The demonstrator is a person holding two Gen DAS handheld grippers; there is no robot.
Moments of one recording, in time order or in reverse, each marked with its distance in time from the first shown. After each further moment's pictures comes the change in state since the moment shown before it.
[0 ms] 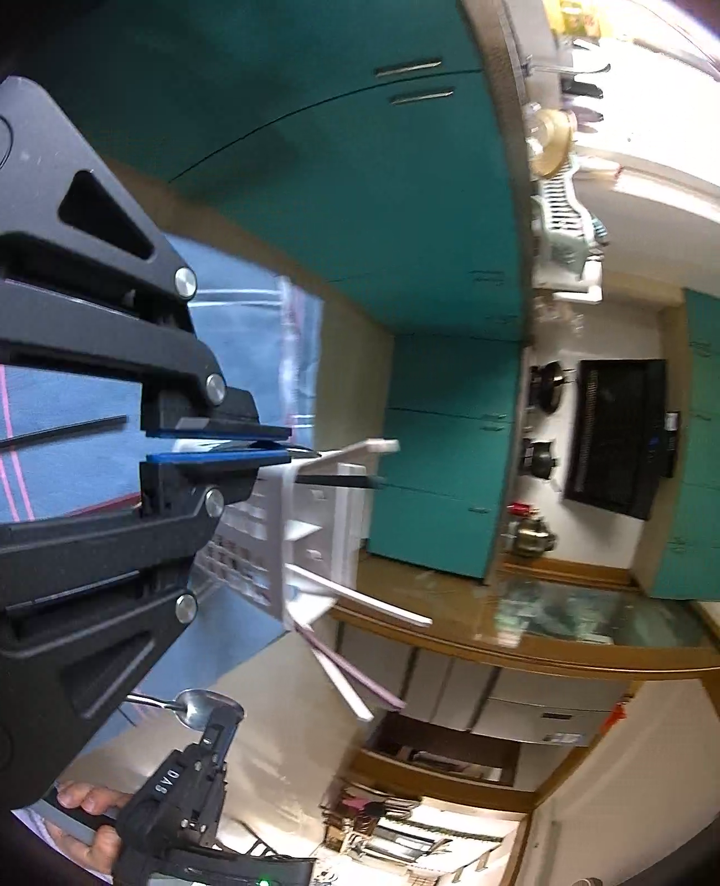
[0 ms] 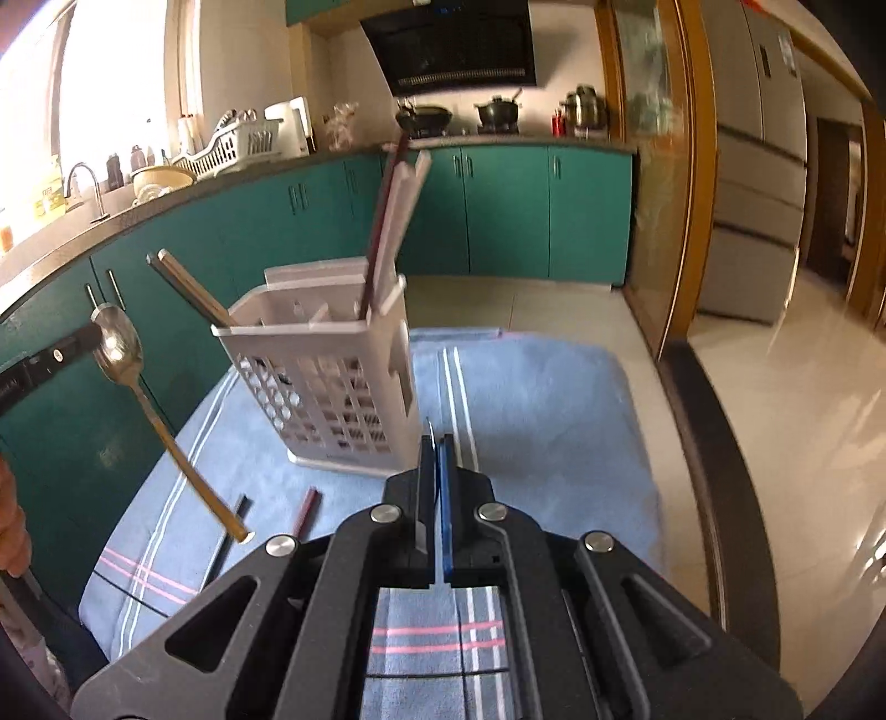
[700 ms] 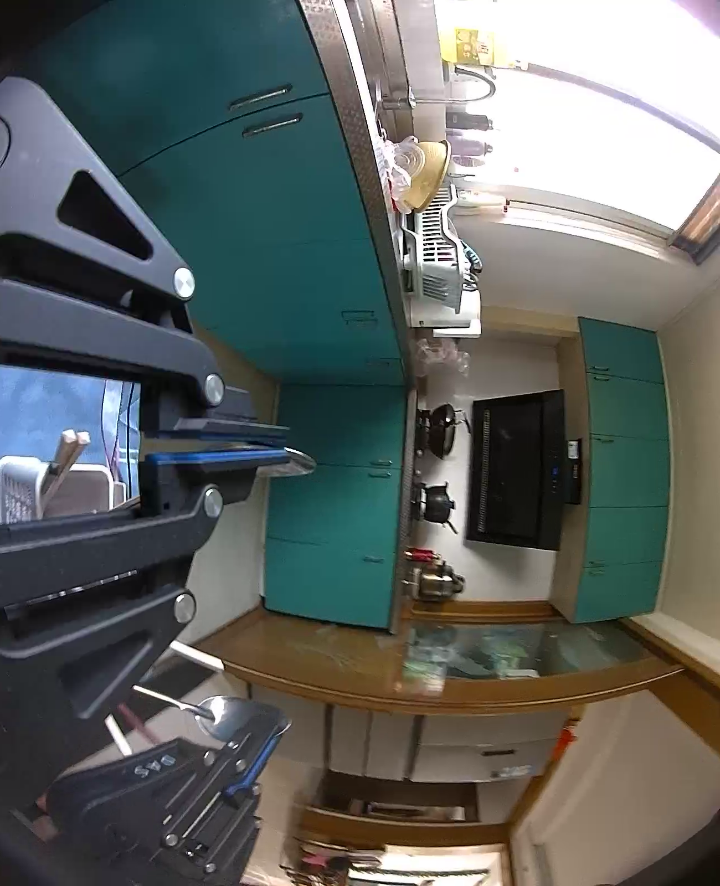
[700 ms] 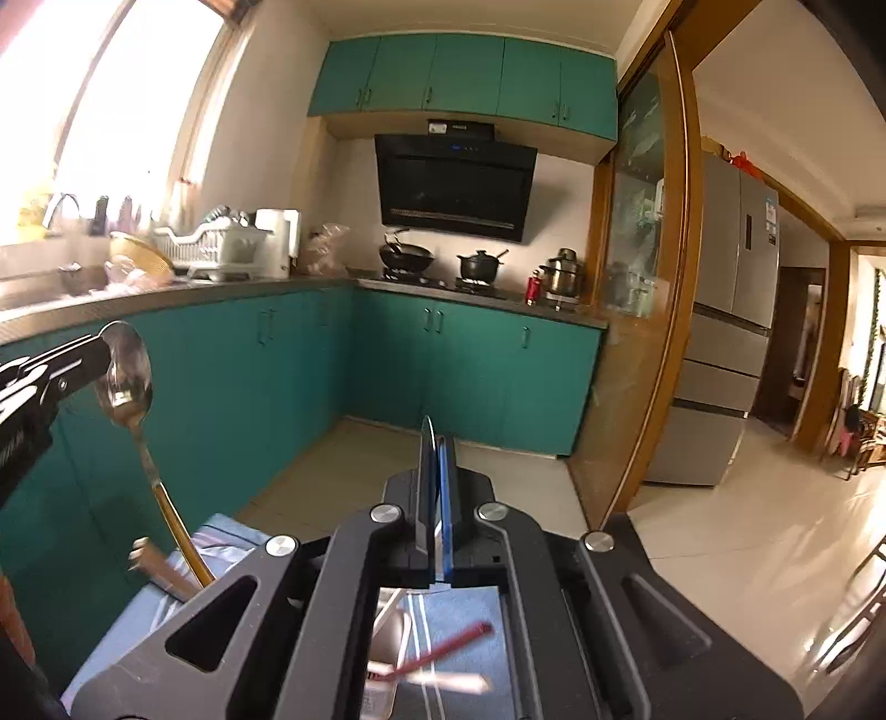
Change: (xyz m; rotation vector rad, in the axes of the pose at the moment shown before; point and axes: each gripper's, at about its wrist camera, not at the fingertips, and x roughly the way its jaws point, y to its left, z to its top) left arm 0.041 -0.038 0.116 0.061 -0.228 0.177; right arm 0.014 0.068 0.152 -0.166 -0.342 -0.198
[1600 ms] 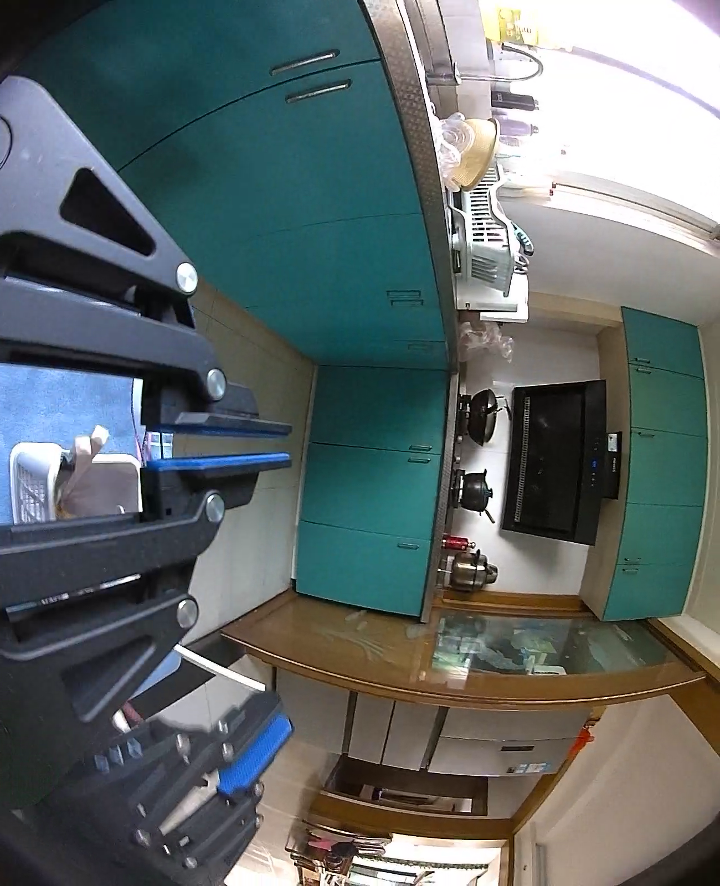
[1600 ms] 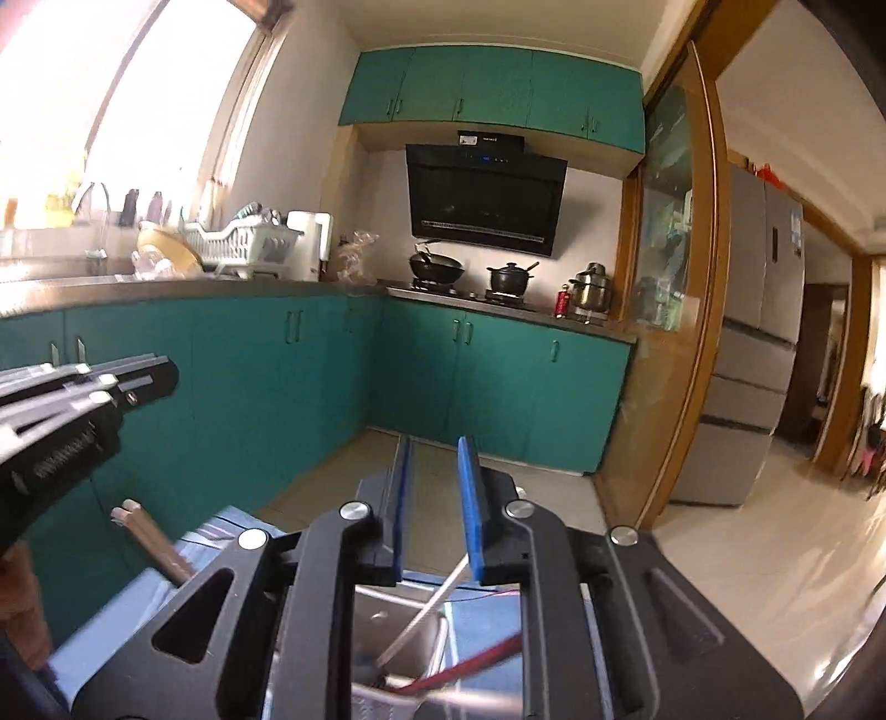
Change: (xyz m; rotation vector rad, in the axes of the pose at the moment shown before) left arm 0.026 0.018 -0.028 -0.052 0.082 -0.063; right arm -0.002 0.009 -0.033 -0.007 -0.065 0.105
